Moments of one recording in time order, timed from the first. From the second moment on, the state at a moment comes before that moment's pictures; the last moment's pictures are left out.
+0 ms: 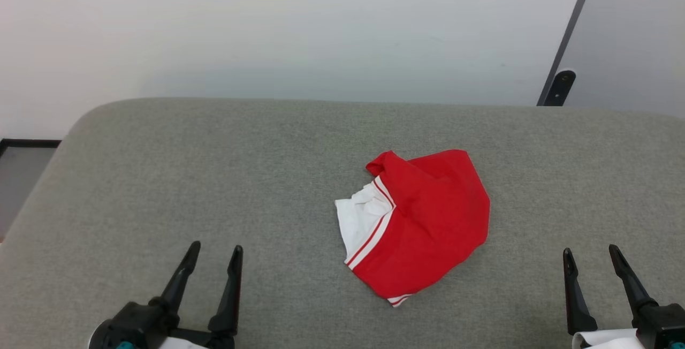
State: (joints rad) left arm 0.05 0.19 -0.10 0.04 -0.29 -0.13 -0.26; right arm 0.07 -0.05 -0.10 0.07 0.00 0.13 -0.26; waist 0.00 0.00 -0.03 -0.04
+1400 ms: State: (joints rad) left arm -0.70 0.60 -0.47 0.41 -0.85 -0.13 0.70; right arm -0.08 -0.05 0.03 0.14 0.12 0.13 -0.26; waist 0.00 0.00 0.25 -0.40
